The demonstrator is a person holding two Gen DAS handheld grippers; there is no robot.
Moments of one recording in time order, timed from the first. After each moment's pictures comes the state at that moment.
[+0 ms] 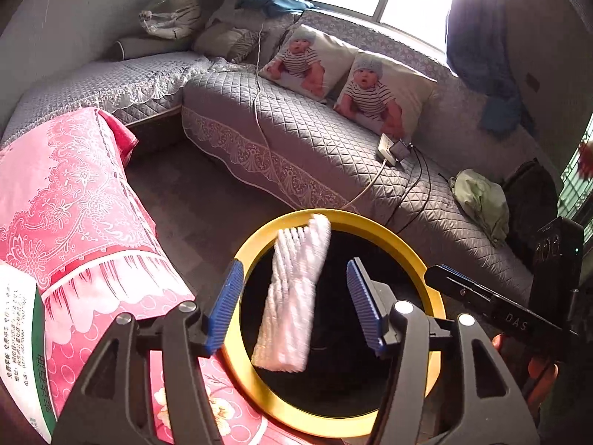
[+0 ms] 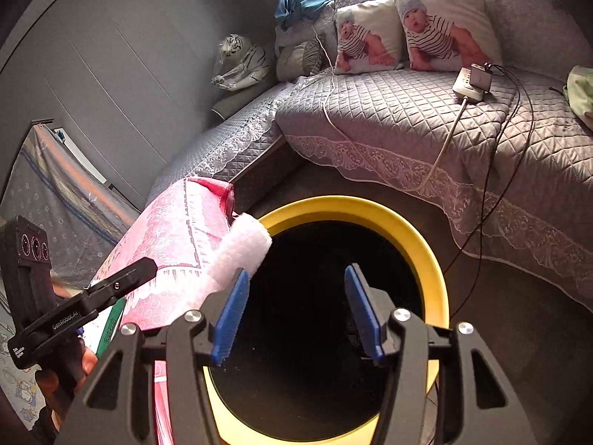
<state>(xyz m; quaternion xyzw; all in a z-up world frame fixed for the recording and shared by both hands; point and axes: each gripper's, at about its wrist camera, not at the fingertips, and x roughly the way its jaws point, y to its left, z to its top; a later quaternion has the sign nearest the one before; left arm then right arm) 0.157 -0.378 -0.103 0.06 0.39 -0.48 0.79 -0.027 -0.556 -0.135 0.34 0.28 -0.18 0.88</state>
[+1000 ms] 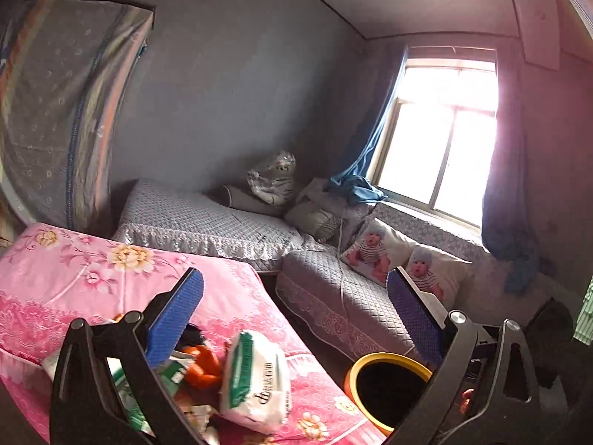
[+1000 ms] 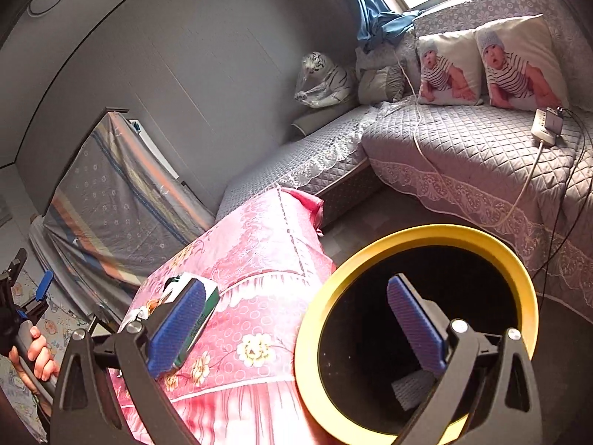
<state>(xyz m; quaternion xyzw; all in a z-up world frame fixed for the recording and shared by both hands) 0.114 -0.041 0.058 -0.12 0.11 -0.32 0.93 -0.008 -0.479 -0.072 0.30 0.22 -0.04 0.93</state>
